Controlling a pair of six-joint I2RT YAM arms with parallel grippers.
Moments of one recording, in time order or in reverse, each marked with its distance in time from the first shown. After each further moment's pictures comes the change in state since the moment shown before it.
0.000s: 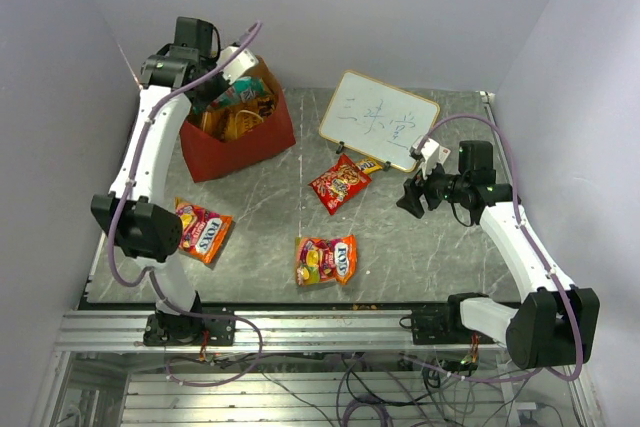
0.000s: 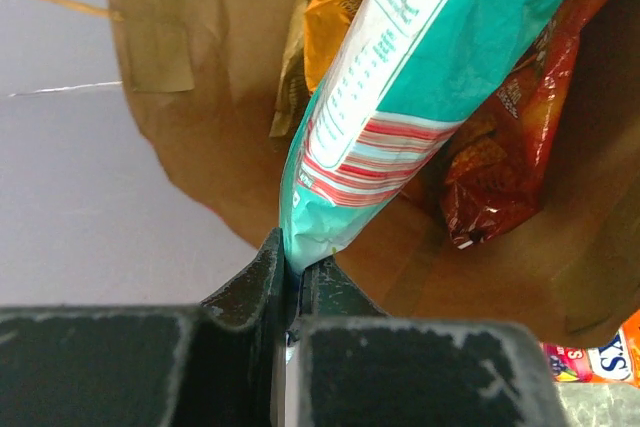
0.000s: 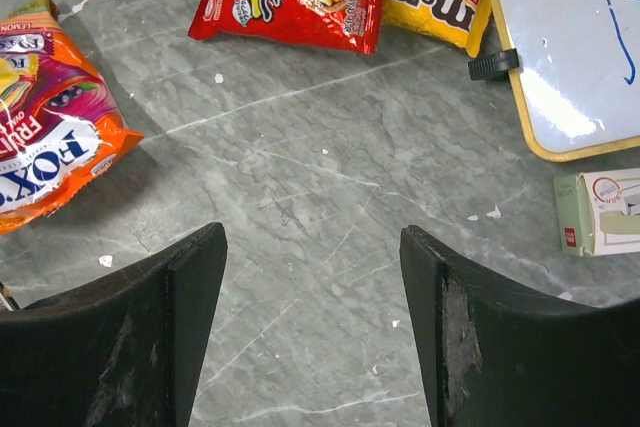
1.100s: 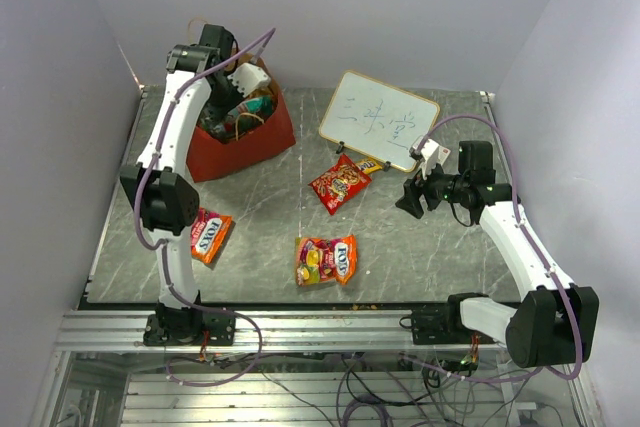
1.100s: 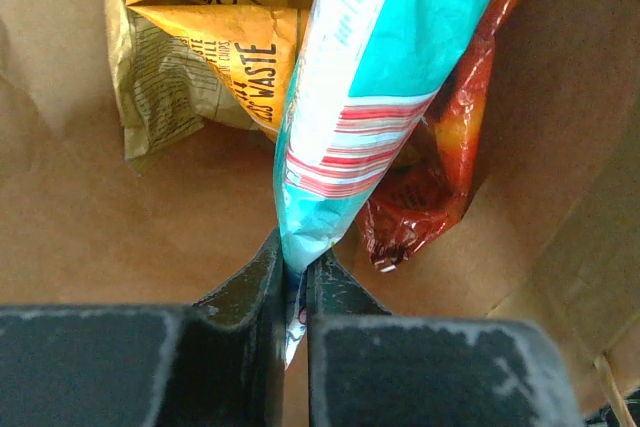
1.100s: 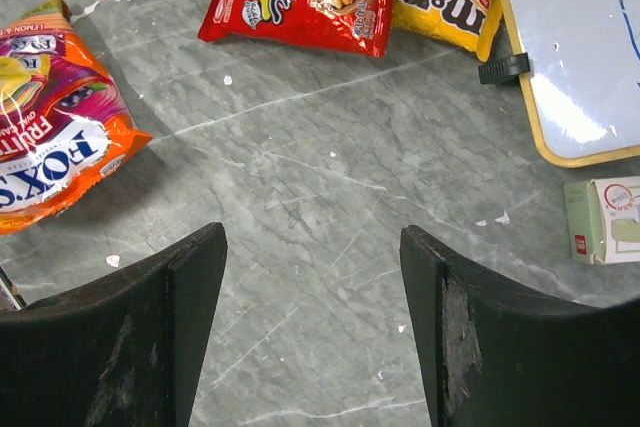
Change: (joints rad) left arm -0.026 0.259 0.208 -0.275 0.073 -0.051; right arm -0.002 0.006 -0.001 0.000 -0.024 -0.002
